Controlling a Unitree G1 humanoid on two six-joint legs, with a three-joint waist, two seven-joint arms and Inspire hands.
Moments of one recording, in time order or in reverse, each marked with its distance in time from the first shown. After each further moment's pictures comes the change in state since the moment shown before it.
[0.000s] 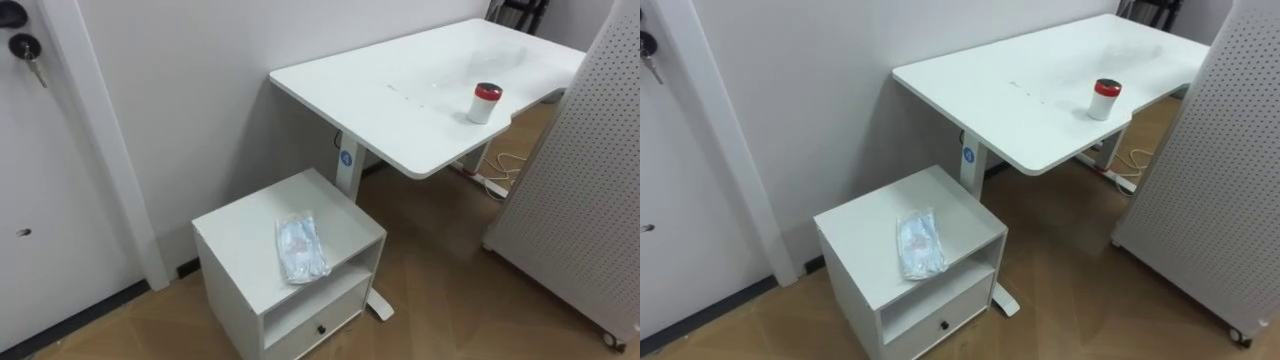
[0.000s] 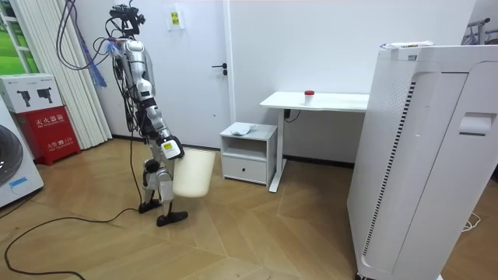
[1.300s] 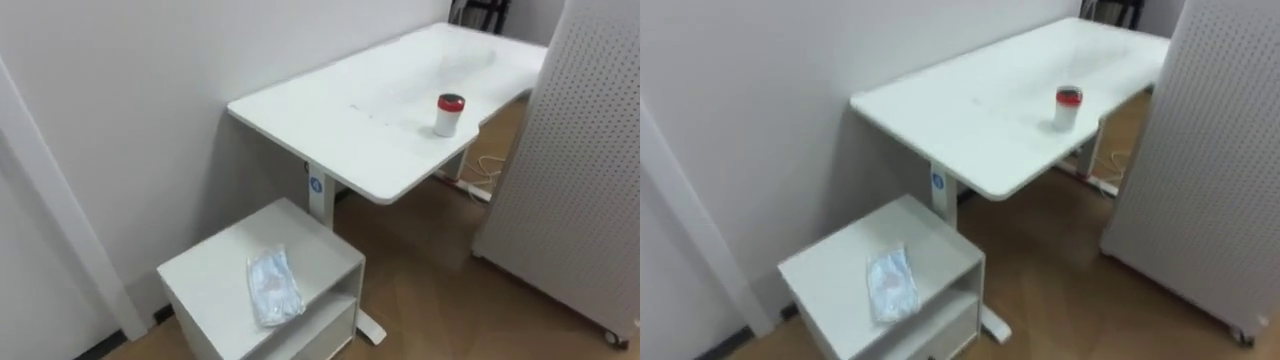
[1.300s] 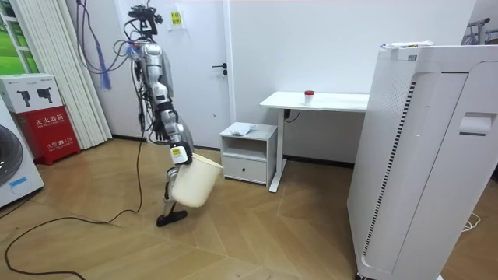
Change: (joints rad) left arm 0.067 -0.009 0.038 -0.012 0.101 0.015 -0.001; right arm 0.056 -0.054 0.030 -0.038 0.050 0.108 -0.055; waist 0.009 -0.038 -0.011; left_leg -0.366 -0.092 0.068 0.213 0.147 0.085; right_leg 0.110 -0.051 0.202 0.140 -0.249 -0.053
